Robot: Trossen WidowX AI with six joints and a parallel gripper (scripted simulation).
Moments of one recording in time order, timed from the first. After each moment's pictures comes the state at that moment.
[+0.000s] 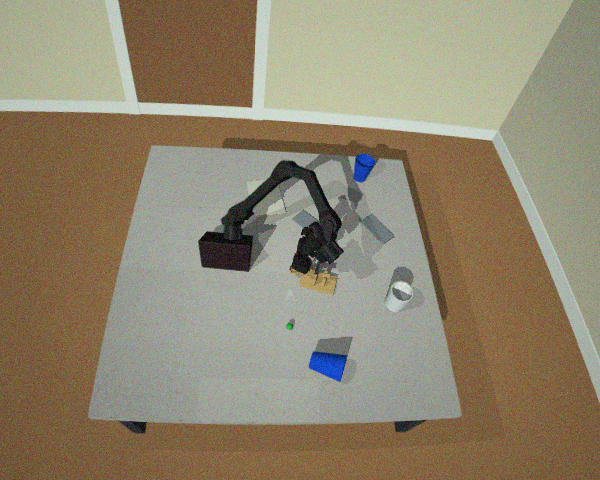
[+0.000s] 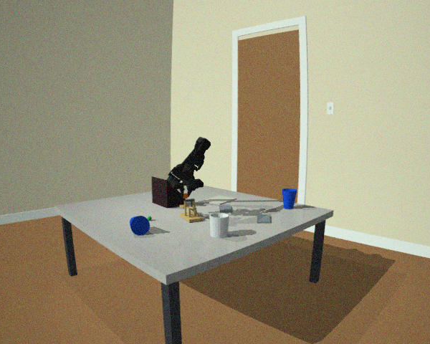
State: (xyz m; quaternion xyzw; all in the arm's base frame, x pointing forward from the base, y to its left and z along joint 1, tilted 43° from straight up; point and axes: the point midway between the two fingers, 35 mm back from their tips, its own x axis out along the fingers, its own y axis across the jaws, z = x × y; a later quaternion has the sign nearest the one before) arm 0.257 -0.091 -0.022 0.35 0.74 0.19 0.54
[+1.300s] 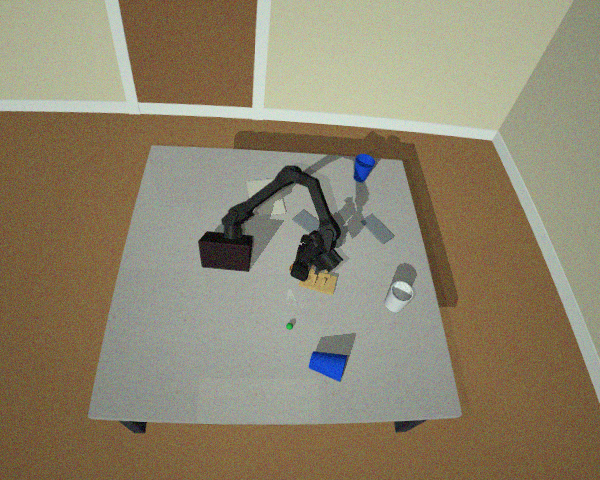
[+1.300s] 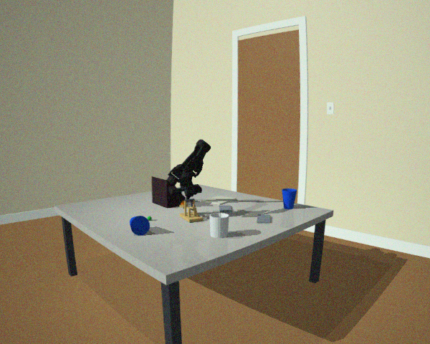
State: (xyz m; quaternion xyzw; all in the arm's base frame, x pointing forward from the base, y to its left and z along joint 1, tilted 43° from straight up) arm 0.260 -0.080 -0.053 0.35 0.75 0.19 0.53
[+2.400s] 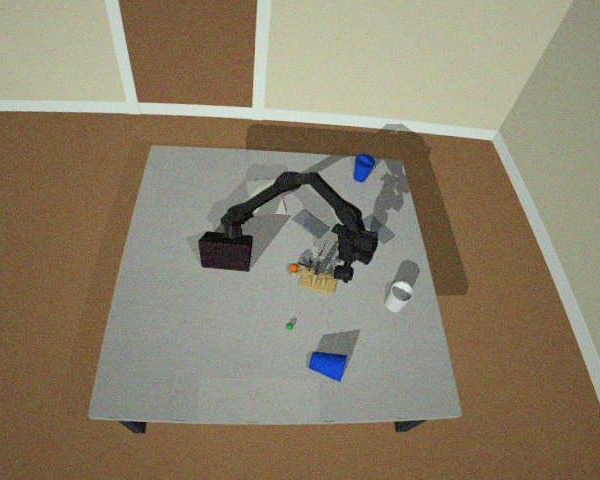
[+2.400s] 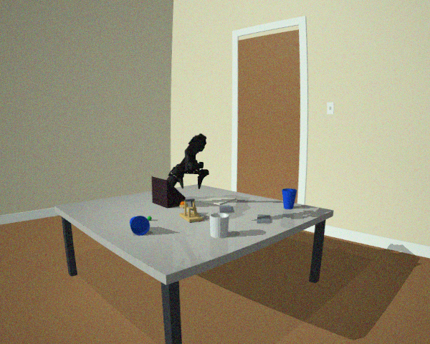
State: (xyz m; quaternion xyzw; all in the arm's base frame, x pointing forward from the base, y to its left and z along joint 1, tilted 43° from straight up) arm 0.398 -0.242 -0.008 0.37 0.57 0.04 0.74
